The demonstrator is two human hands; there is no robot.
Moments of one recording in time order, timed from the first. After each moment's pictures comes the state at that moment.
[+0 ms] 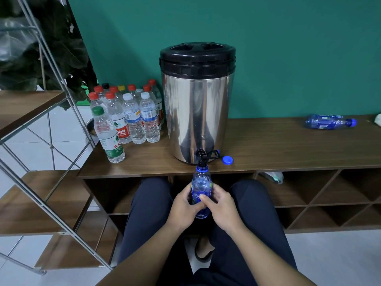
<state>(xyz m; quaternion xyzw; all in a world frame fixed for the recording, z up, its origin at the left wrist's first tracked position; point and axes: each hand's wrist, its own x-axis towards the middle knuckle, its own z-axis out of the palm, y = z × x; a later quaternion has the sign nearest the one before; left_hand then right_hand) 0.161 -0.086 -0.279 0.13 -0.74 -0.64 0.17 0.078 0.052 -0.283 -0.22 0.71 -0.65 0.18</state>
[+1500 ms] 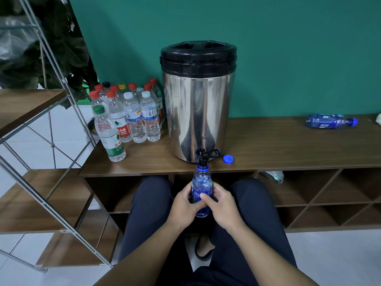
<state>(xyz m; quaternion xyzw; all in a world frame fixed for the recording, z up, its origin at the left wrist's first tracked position) 0.161 -0.087 -0.280 0.14 -0.74 -0.64 0.16 0.076 0.050 -0.287 -0.22 0.71 -0.65 0.18</state>
